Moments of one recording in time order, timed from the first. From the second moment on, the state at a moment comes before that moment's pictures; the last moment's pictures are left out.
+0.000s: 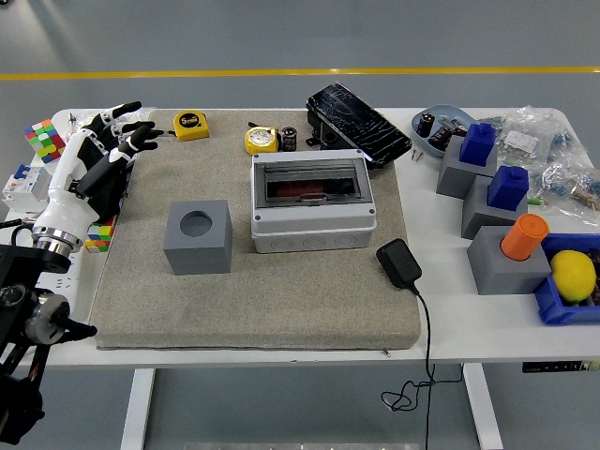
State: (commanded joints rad) left arm -0.14 0.13 -1.48 -1.45 1.10 -0.04 -0.11; right arm 0.05 -0.09 1.54 0.18 -1.31 0.05 -0.17
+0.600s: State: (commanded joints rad) left arm -0.13 0.12 -1.49 -1.45 1.10 -0.04 -0.11; right arm 0.04 -0.09 1.56 0.18 -1.32 0.05 -0.17
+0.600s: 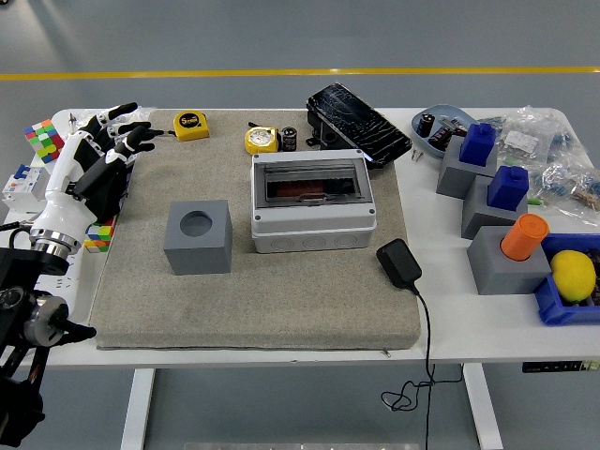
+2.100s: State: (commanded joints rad) left arm -0.13 0.11 -1.50 -1.45 1.10 -0.04 -0.10; right arm 0.04 -0.09 1.55 0.18 -1.32 0.05 -0.17
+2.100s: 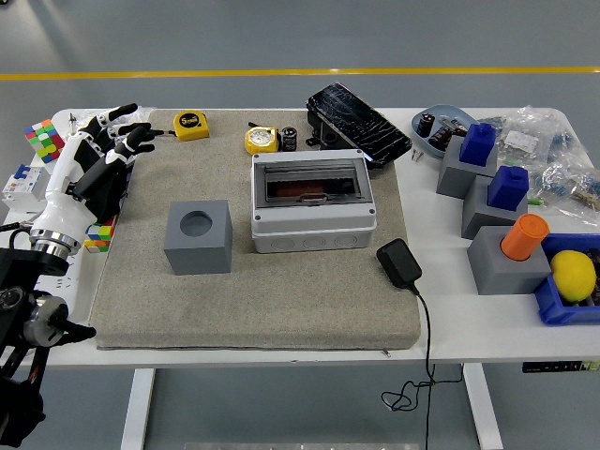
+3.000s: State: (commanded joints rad) left arm -0.13 0.11 -1.50 -1.45 1.10 -0.05 -0.10; right arm 0.05 -0.09 1.55 0.18 -1.32 0.05 -0.17
